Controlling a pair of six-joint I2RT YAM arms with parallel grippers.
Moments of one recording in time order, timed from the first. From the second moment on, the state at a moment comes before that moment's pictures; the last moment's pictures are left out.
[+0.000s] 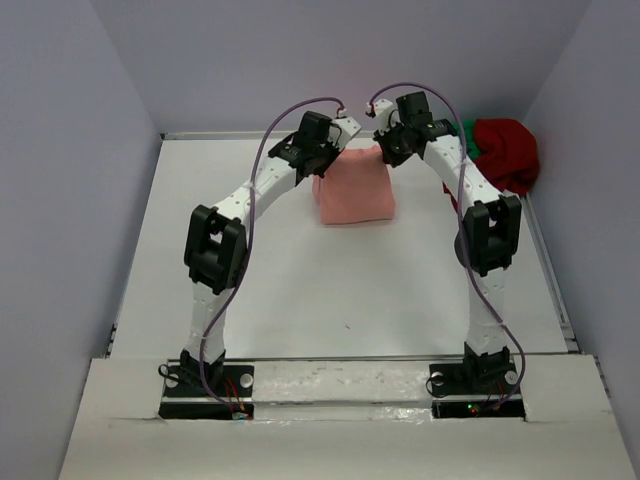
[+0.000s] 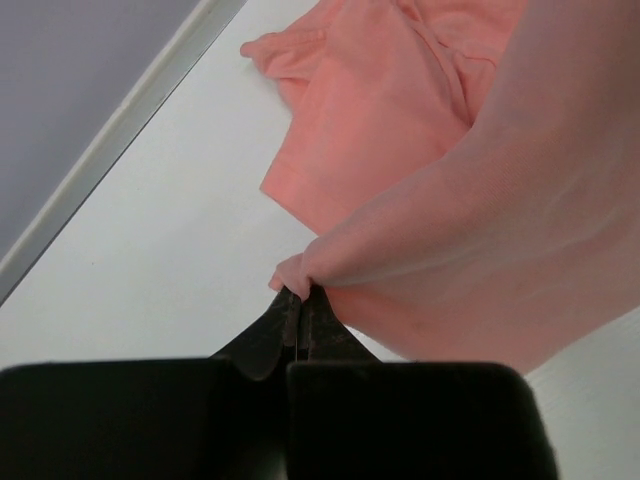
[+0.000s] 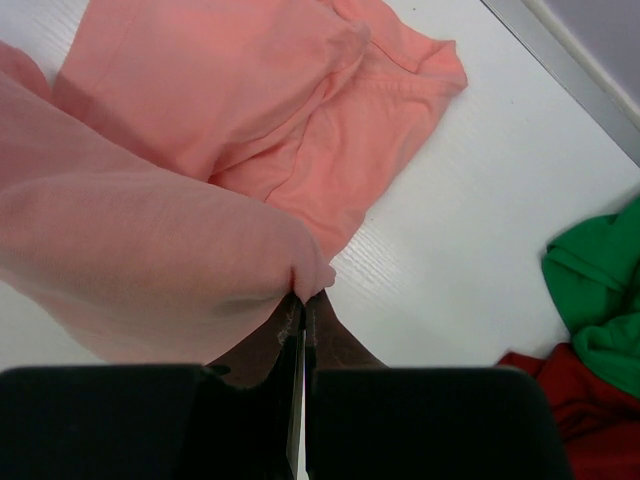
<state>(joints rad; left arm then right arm) -0.53 2.07 1.89 -0.46 -0.05 0.36 0.28 2.18 2.14 -0.76 -0.18 -0.39</state>
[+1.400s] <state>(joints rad) -0.49 2.43 2.19 -0.33 -0.25 0.37 0.27 2.51 2.31 -0.48 0.05 -0.52</state>
